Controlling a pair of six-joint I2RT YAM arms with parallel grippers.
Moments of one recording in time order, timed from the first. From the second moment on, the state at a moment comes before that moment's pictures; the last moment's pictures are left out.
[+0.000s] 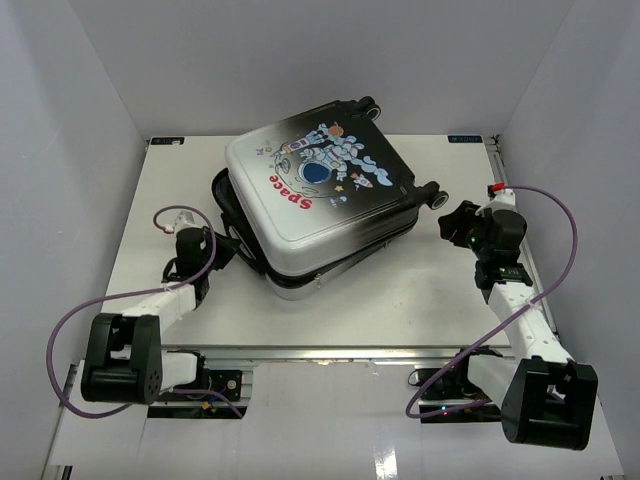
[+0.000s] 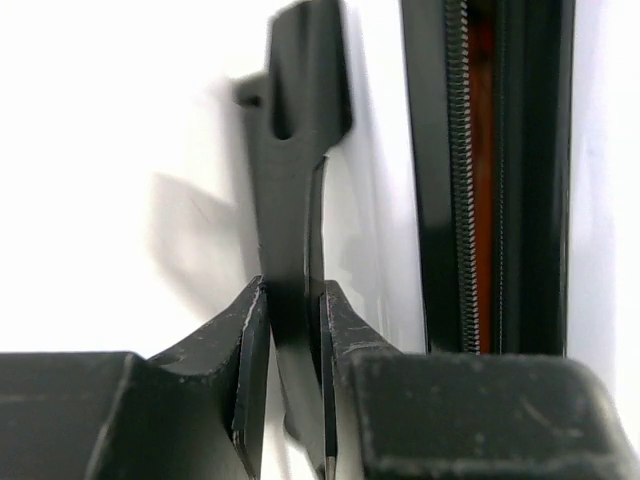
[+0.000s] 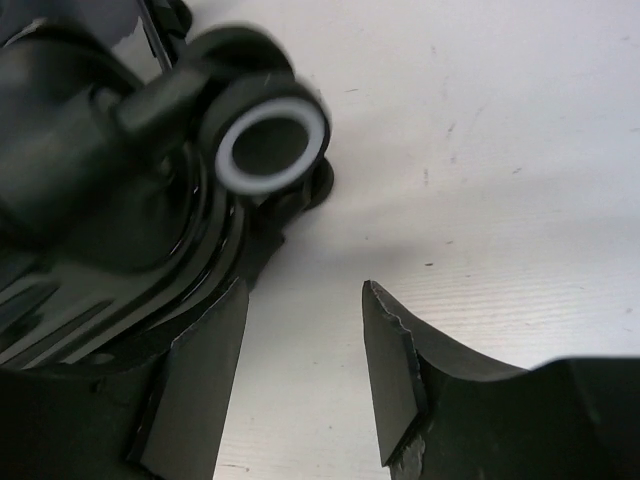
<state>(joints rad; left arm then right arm) -0.09 1.23 0.40 0.34 0.05 -0.89 -0.06 1.00 0.56 0.11 -0.23 0.30</state>
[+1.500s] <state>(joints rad) 0.12 1.50 0.68 0.26 0.34 -0.45 0.17 1.55 0.99 0.10 -0.13 0.33</state>
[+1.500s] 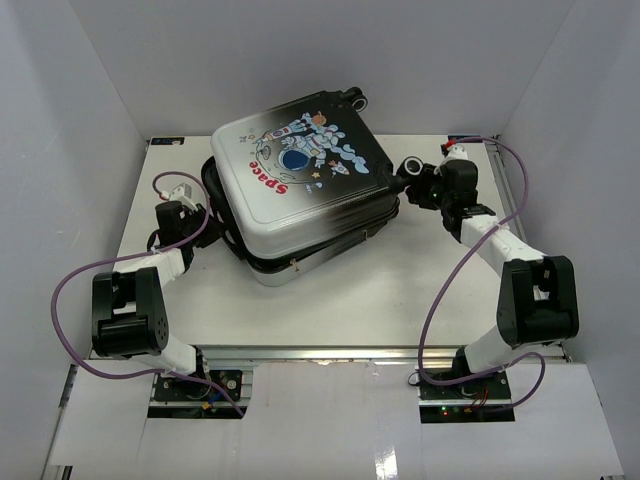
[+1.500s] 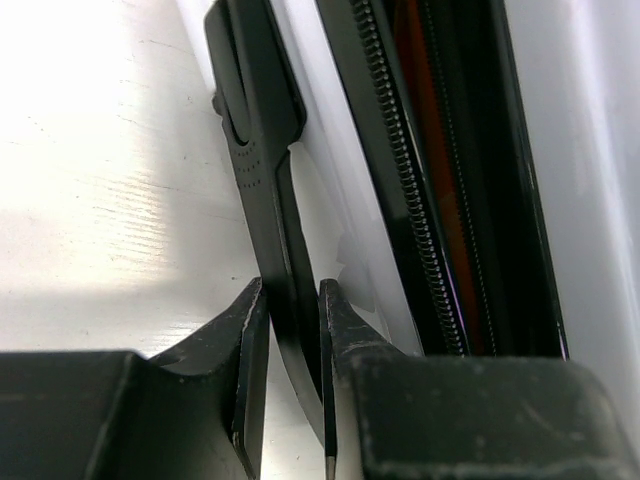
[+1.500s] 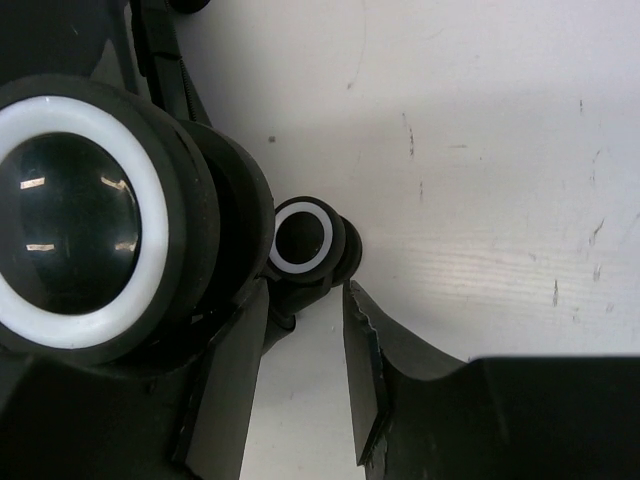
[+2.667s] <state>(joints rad) 0.14 1.53 0.71 0.23 0.43 -0.38 0.18 1.93 1.45 0.17 -0.18 0.22</state>
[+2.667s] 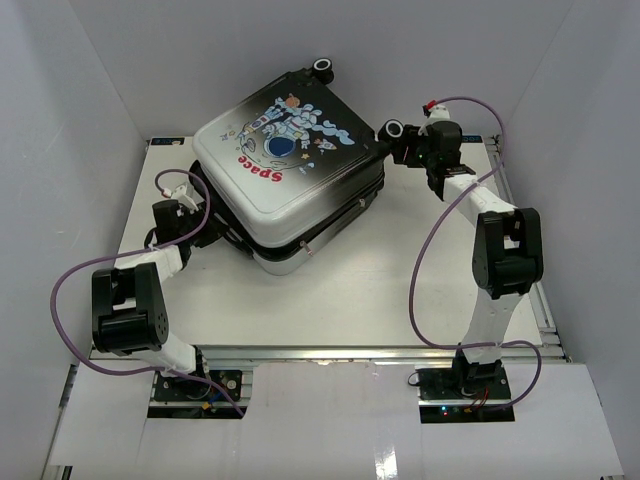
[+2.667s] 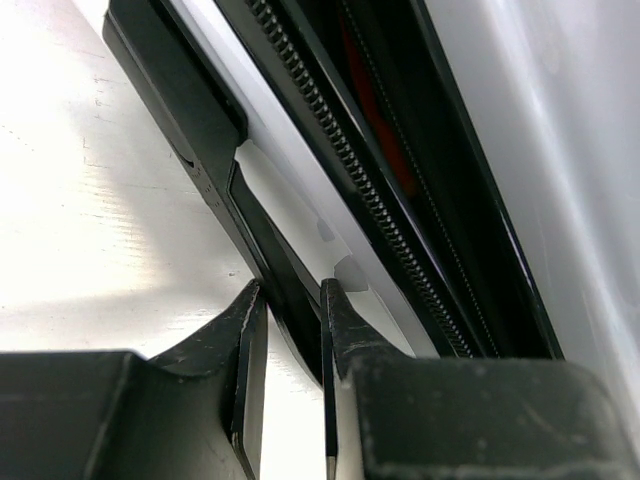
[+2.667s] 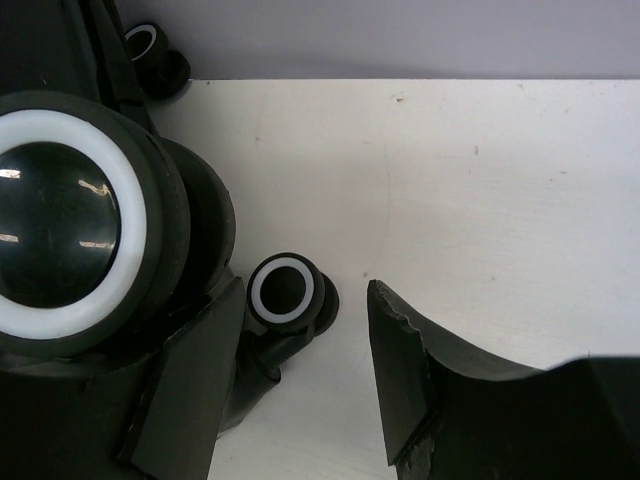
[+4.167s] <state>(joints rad) 0.09 1.50 0.63 0.29 0.72 -0.34 0.17 1.78 0.92 0.34 -0.15 0.58</state>
